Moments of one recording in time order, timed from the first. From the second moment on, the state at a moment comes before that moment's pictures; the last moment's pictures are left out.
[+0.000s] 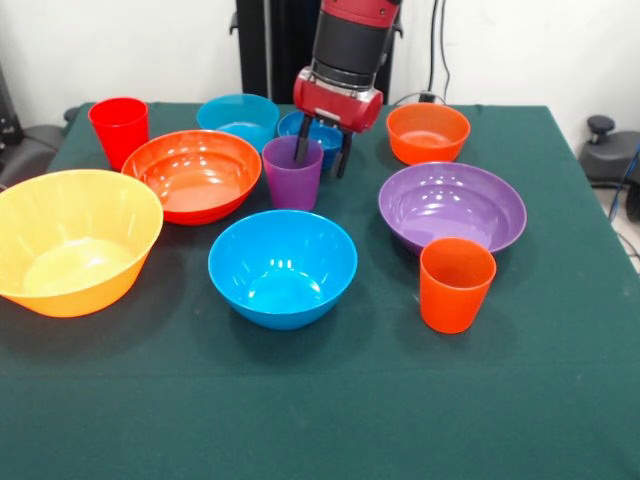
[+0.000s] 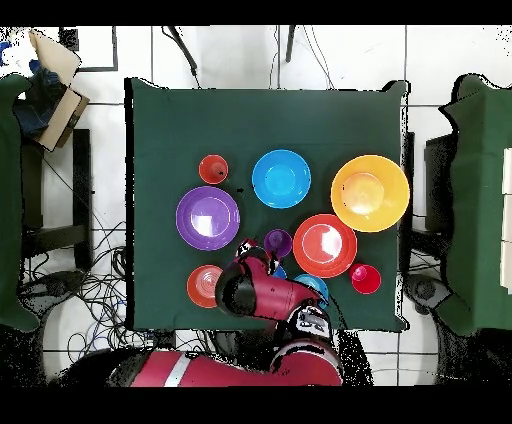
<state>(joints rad) -0.12 -0.49 -0.19 2.04 -0.02 -0.24 2.11</state>
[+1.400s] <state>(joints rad) -0.34 -0.47 -0.05 2.05 -0.11 -0.30 2.11</state>
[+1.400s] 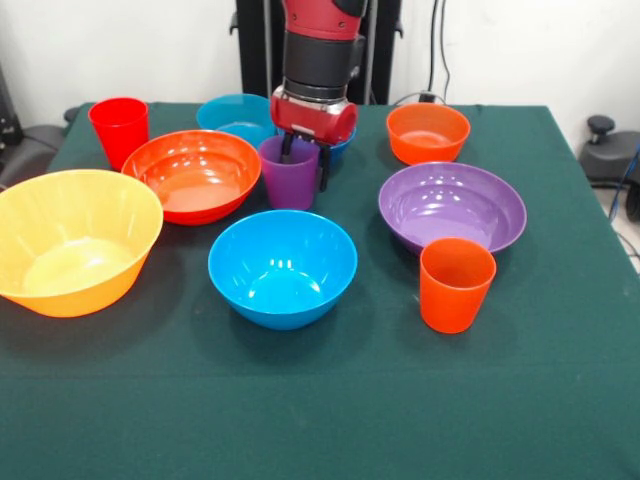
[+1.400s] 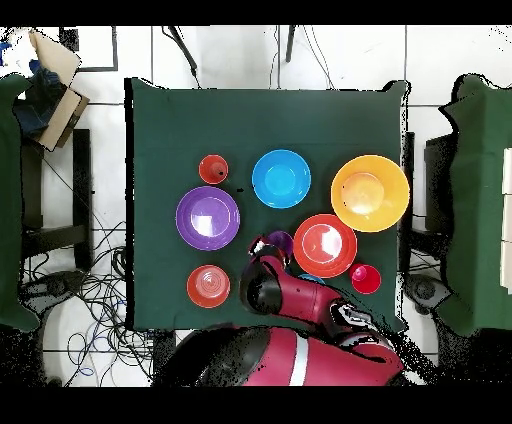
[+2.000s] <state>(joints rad) -0.27 -0.54 -0.04 2.08 -0.10 -0.20 2.11</state>
